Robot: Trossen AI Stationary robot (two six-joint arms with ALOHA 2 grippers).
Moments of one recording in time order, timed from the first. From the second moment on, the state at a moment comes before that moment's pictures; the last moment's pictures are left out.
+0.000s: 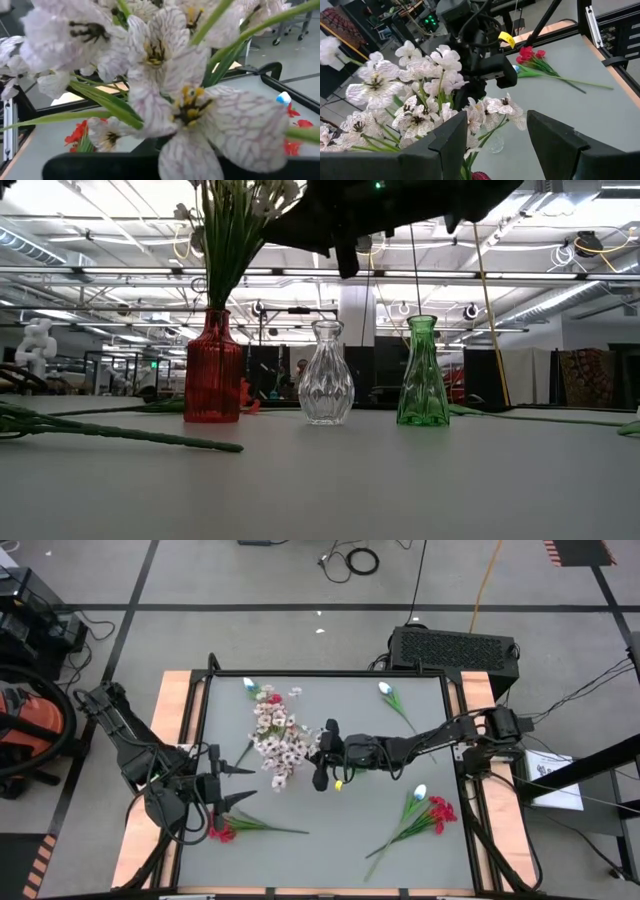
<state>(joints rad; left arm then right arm) -0.84 1.08 1.06 -0.56 -0.95 -0.12 0.10 1.76 1.06 0.54 0.26 0.23</state>
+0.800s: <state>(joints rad) -0.90 1.06 1.06 -0.56 -0.95 -0.12 0.08 1.22 1.06 -0.54 0.28 0.40</state>
